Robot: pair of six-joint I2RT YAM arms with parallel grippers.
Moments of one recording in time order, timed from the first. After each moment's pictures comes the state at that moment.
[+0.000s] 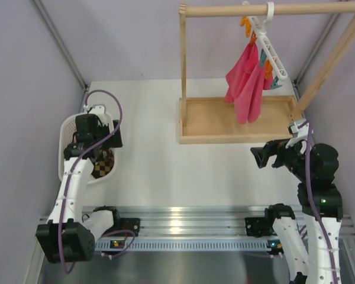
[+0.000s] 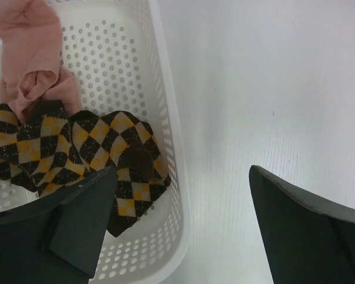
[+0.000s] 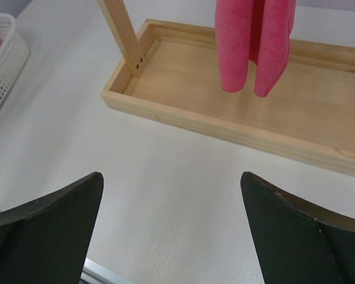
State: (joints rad) left arm 0.06 1.04 0.94 -0.58 0.03 -0.02; right arm -0.05 0.49 0.89 -0.70 -0.46 0.00
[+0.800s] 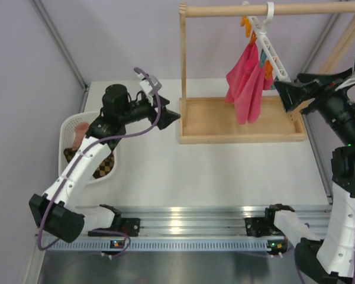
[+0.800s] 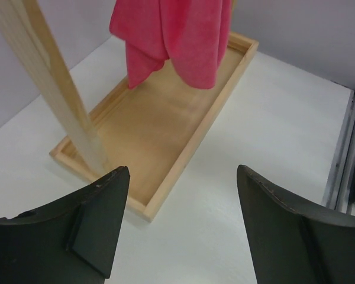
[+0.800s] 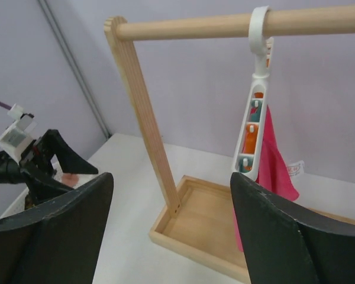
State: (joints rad) left arm -0.37 1.22 1.25 -0.24 0.65 0.06; right arm -0.07 0.92 1.70 -0.59 -0.54 0.27
